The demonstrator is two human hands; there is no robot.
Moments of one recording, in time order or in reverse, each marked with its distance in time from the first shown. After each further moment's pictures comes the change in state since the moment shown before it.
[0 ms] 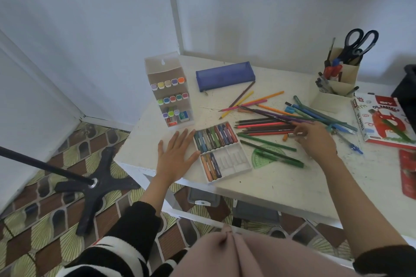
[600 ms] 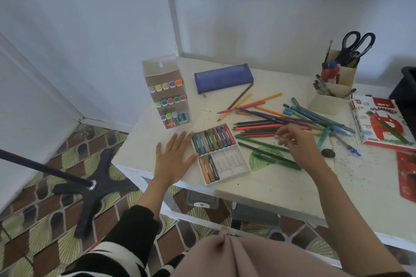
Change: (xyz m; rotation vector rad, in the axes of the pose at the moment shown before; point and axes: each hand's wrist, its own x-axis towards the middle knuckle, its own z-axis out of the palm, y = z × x) left_hand -0.002 0.002 -0.003 0.005 -0.007 -0.015; right_hand -0.035 -0.030 0.001 0.506 0.018 -0.293
